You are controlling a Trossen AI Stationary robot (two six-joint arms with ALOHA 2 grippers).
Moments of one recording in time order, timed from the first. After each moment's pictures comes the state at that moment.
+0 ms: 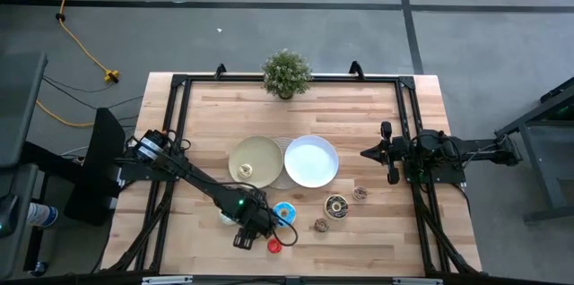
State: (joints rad) left arm -0.53 1.94 1.28 -0.67 0.04 -0.31; right arm 0.05 0.04 0.06 -0.09 0.02 0.00
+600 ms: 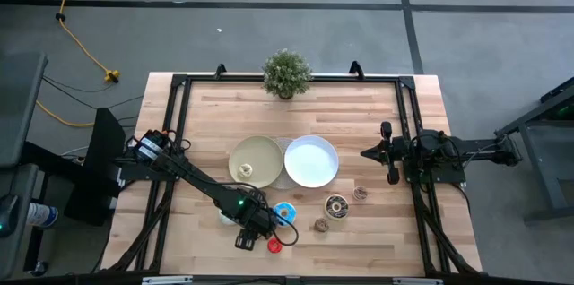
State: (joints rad) left arm -0.53 1.94 1.29 -0.66 0.02 -0.35; right arm 0.05 0.04 0.06 -0.09 0.02 0.00
